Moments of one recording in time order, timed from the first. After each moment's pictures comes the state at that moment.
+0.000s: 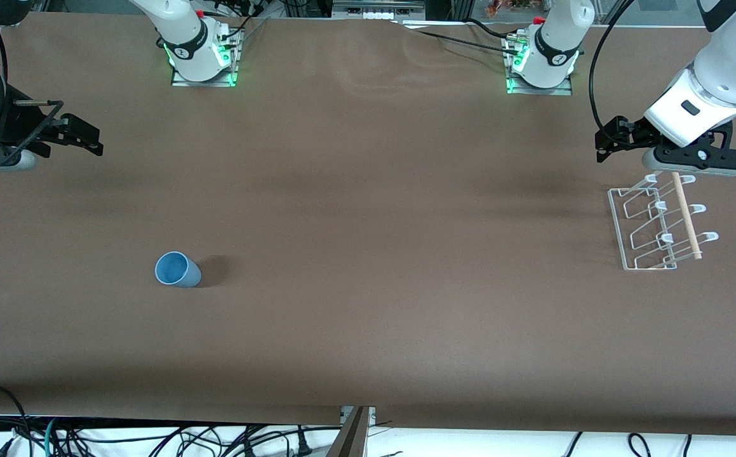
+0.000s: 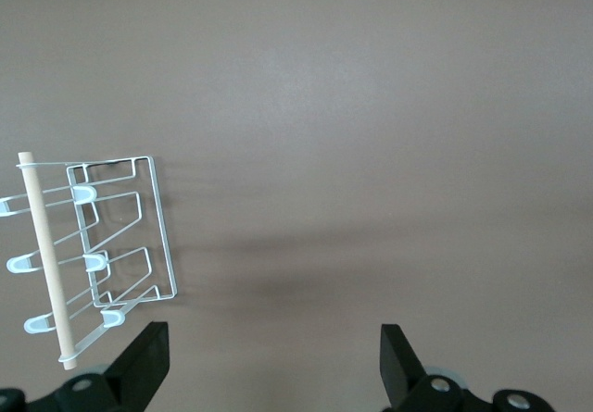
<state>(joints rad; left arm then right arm) -0.06 -0.05 -0.07 -1.74 0.01 1.67 -0.05 0.10 -0.01 -0.06 -1.69 0.02 1.59 -0.01</state>
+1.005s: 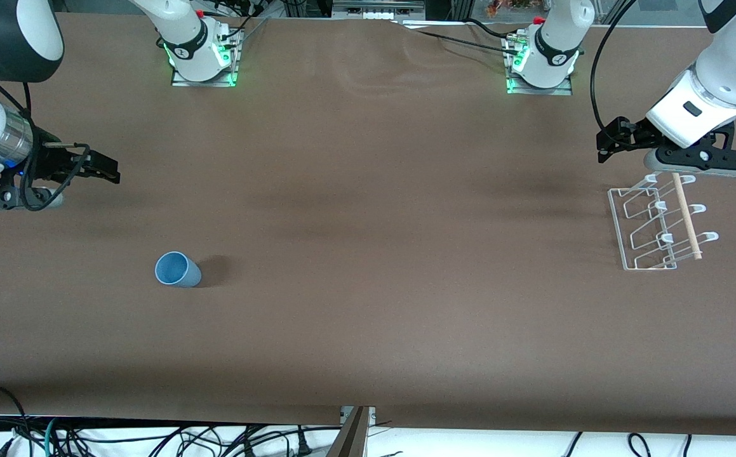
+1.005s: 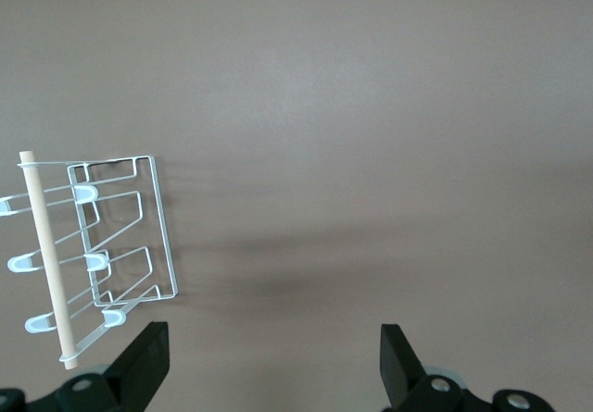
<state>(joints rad) -0.06 -0.05 -0.07 -1.74 0.01 1.67 -0.05 0.10 0.11 -0.06 -1.68 0.02 1.68 0.00</state>
